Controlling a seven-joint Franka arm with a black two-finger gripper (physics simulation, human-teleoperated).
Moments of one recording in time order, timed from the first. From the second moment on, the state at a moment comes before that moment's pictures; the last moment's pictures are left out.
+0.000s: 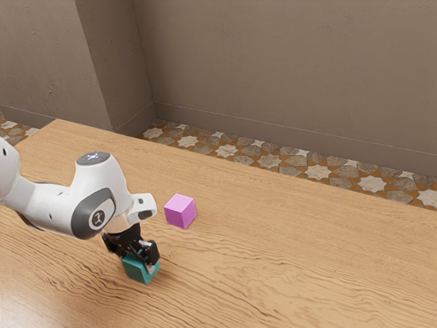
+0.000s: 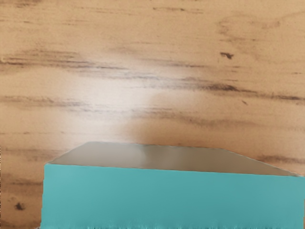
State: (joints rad) arm -0.11 0.00 0.07 -2.59 -0.14 2.62 0.01
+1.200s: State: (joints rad) arm -0.07 0.32 0.04 -1.89 0.05 2.27 -0.01
